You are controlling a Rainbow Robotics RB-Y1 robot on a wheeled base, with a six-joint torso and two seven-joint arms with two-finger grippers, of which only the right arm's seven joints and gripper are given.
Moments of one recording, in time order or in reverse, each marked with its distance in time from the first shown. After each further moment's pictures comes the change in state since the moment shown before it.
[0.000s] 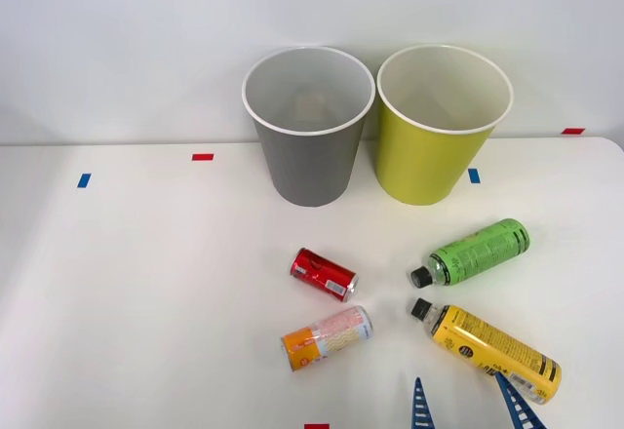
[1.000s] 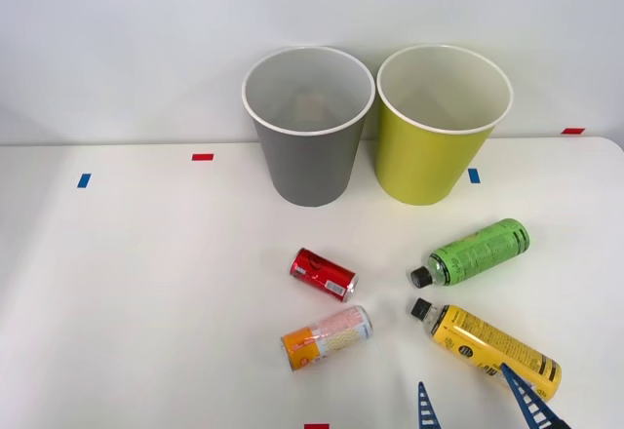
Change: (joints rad) arm 0.026 -0.183 0.019 -0.174 -0.011 0.095 0.012
